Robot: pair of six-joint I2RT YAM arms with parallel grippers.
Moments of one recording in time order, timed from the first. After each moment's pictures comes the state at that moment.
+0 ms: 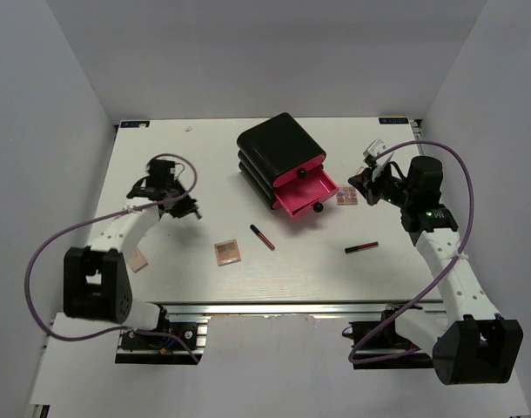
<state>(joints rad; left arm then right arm) -0.08 1.46 0.96 -0.51 0.02 -0.70 0.09 1.05 0.87 -0.16 -0.70 -0.45</state>
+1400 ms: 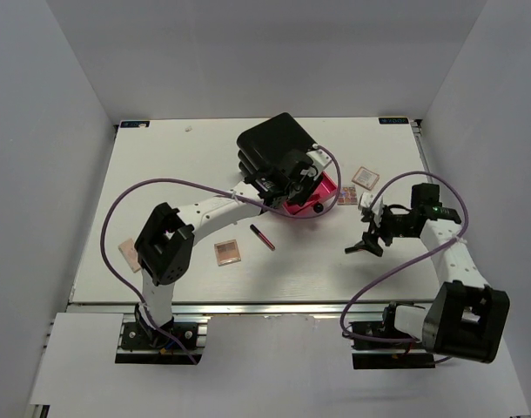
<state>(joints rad) -0.87 1.93 1.59 -0.29 -0.20 0.07 -0.13 1.16 0.80 -0.77 -0.91 -1.20</state>
